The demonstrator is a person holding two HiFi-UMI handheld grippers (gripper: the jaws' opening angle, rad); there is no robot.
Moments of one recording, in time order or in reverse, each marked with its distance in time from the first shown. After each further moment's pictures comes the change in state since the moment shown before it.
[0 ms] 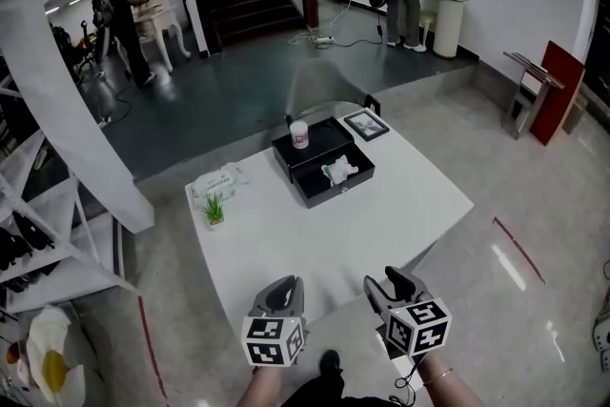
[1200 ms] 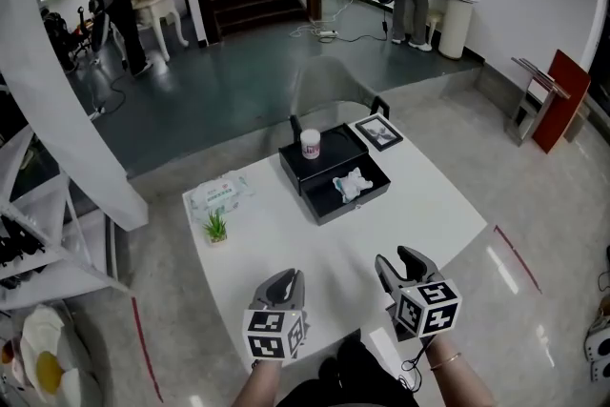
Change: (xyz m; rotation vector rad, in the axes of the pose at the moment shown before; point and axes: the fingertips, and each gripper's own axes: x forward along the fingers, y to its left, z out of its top) left arm 0.067 0.061 0.030 -0.025 0.011 -0.010; right arm 0.088 -0.038 0.064 -0.049 0.002 -0.074
